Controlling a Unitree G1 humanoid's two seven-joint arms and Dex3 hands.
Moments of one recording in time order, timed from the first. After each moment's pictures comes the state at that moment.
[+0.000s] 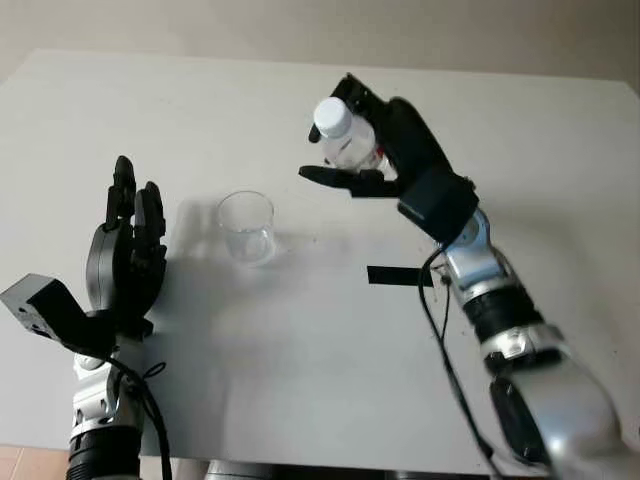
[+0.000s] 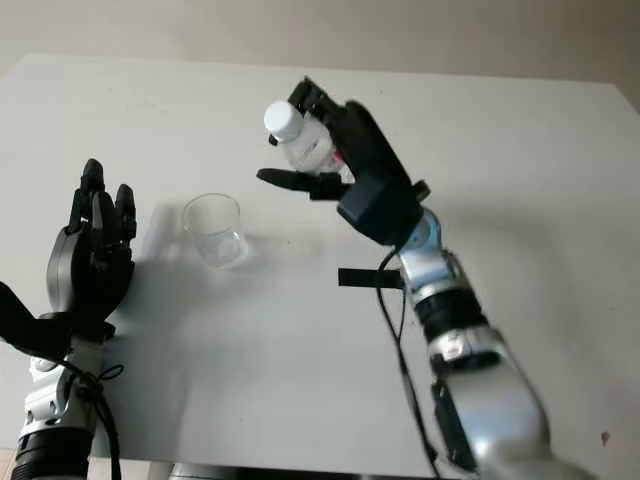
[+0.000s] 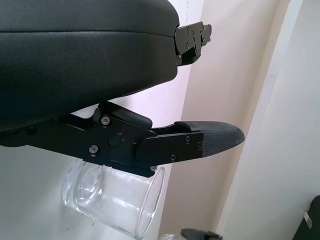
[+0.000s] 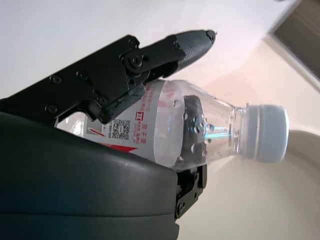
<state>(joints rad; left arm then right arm) -0.27 0.18 0.33 0.30 -0.40 -0.19 -0.31 -1.02 -0.32 0.19 0.93 -0.47 -0.56 -0.07</state>
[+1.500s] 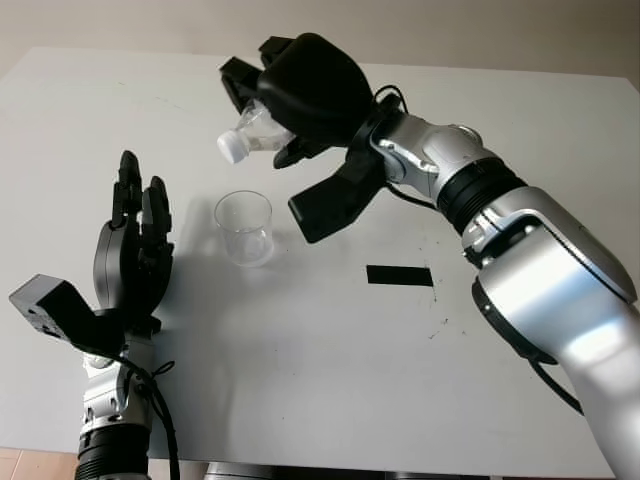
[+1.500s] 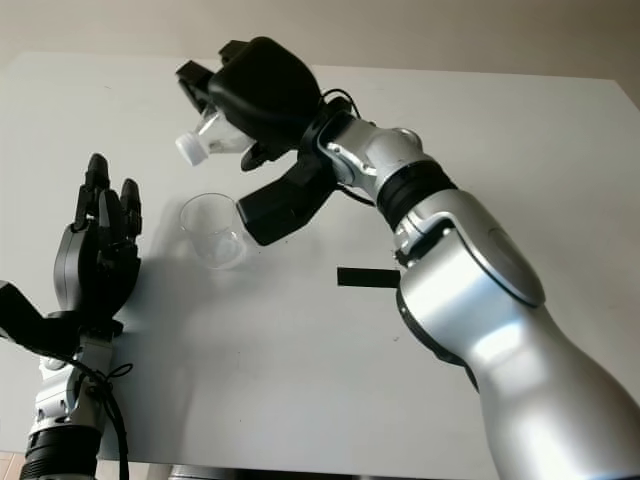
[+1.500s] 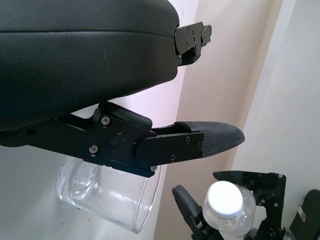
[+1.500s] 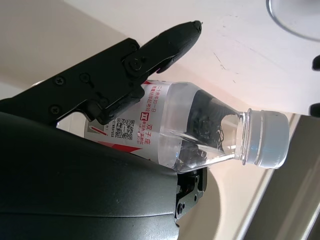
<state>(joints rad) -0.27 0.15 0.31 0.30 -0.40 -0.23 -0.30 -1.46 -0.24 0.80 1.27 -1.07 -0.50 -0.63</state>
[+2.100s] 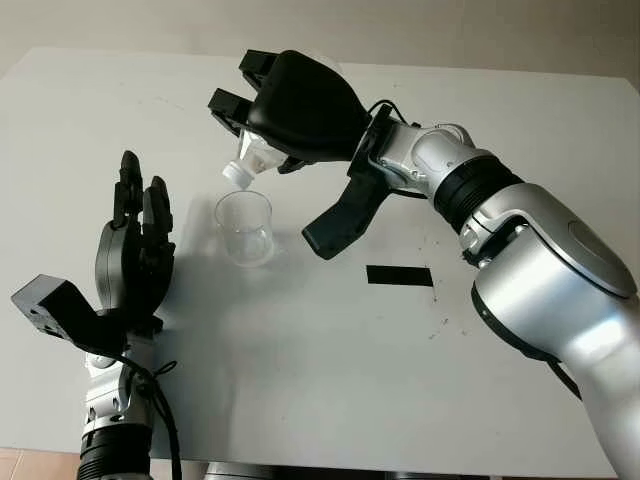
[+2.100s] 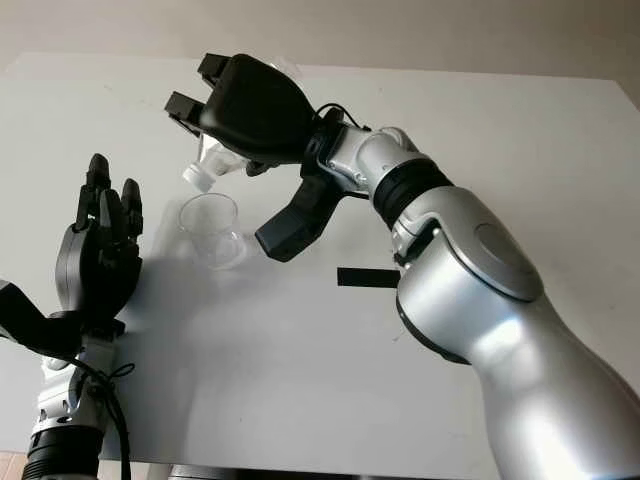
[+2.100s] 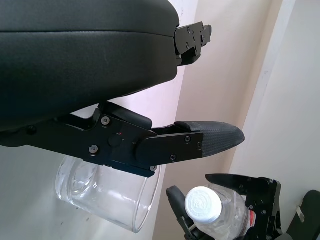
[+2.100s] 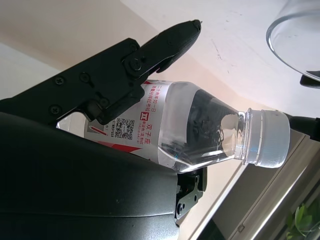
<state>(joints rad) -0.27 0.15 0.31 0.30 -0.40 -0.23 -0.30 -1.46 -0.25 0.92 1.29 -1.19 -0.48 -0.83</state>
